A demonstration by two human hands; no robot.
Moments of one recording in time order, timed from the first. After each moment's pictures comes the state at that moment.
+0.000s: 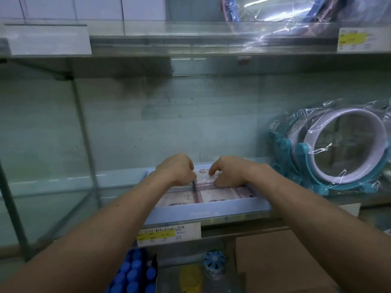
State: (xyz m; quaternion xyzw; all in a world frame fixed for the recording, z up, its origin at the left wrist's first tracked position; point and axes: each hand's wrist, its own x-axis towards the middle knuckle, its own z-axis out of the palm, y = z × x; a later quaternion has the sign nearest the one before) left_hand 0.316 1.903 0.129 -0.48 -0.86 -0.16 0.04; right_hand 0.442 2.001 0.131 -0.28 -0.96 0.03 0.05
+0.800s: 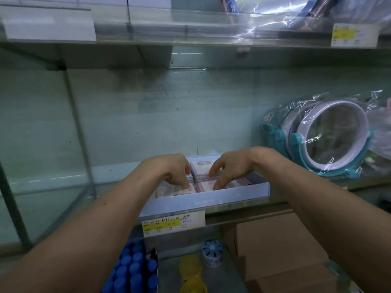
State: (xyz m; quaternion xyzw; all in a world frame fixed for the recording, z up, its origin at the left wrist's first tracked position) left_hand 0.327 1.870 0.144 -0.54 -0.84 0.00 -0.04; right_hand 0.451 1.983 0.143 -0.32 -0.93 0.16 -0.08
